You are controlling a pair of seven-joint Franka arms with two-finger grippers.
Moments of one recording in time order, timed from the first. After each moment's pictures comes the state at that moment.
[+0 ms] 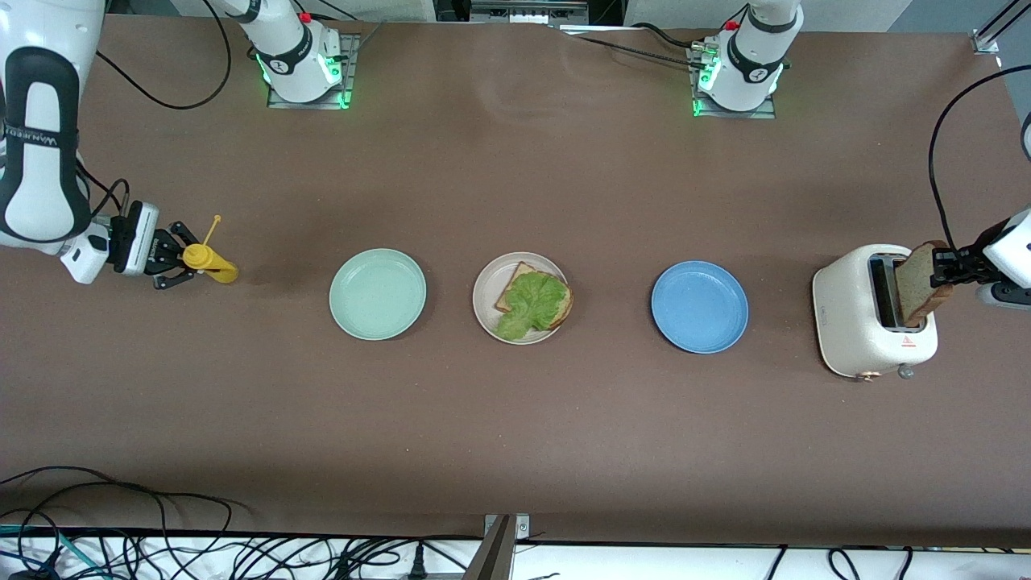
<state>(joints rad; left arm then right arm) 0.46 0.18 -0.27 -1.77 0.11 1.93 0.32 0.42 0.53 -0.83 -2.00 0.96 1.82 -2.38</state>
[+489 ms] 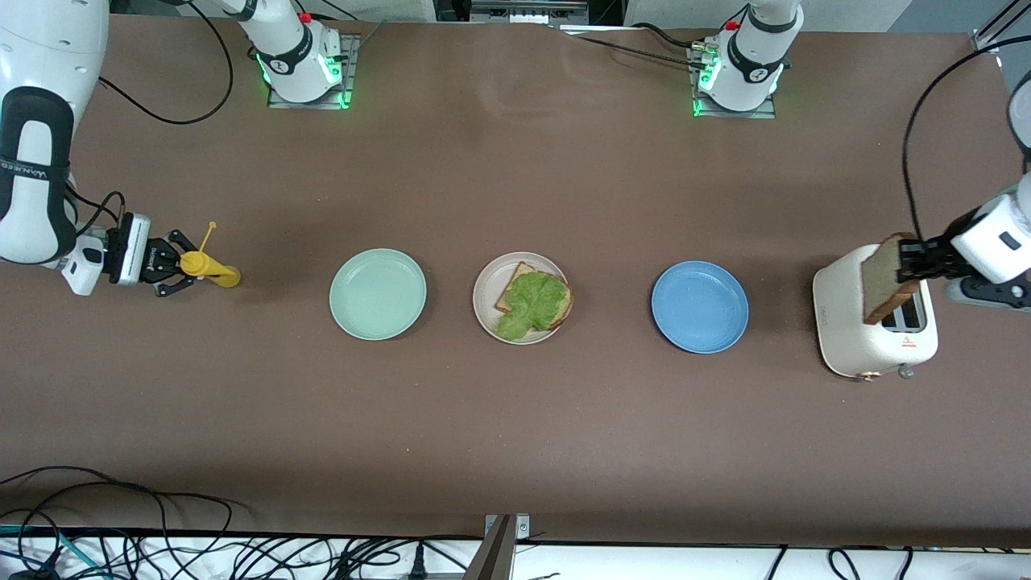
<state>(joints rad) 0.45 0.18 -0.43 -1.67 0.02 1.81 0.14 0.31 0.62 -0.78 -1.93 1.01 1.71 -2.43</state>
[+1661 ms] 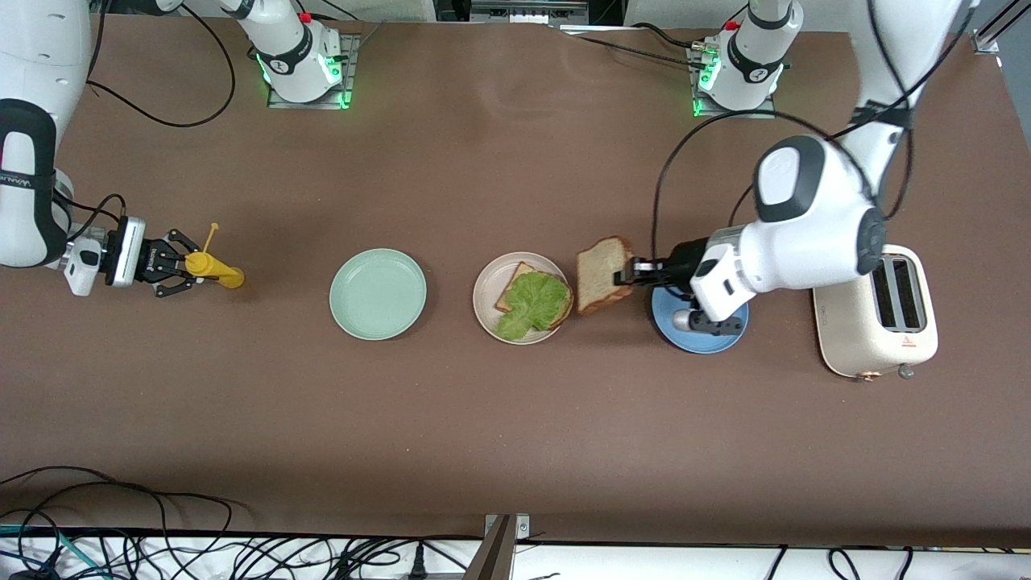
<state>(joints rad) 0.06 0.46 -0.48 -1.67 -0.63 2.14 -0.11 0.18 0.64 -0.69 -1.91 1.02 1.70 -2.41</state>
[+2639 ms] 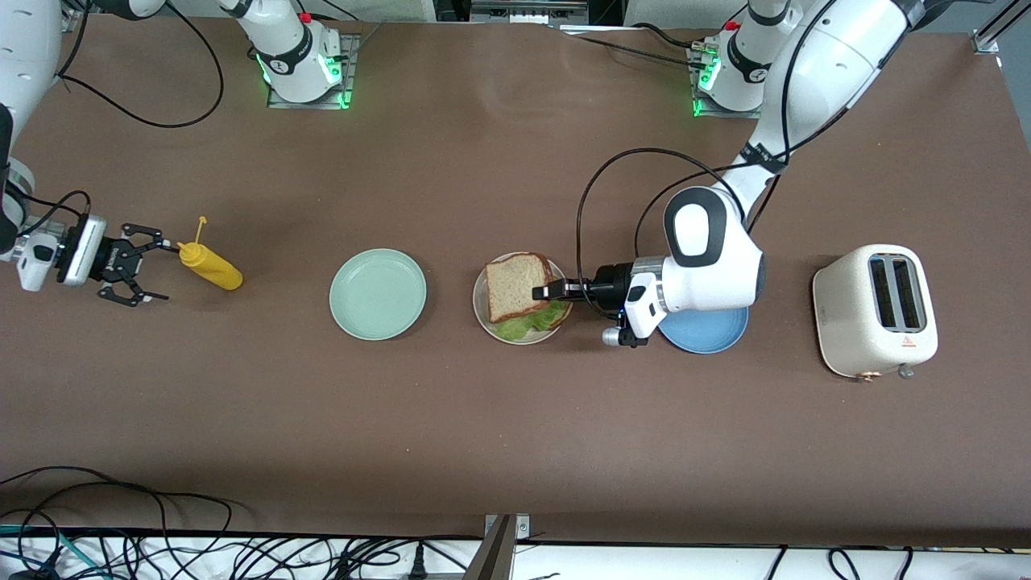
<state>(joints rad) -0.05 0.69 -0.47 -1.67 -1.08 2.33 0.30 0.07 0.65 -0.69 -1.80 1.00 1.69 -2.41</state>
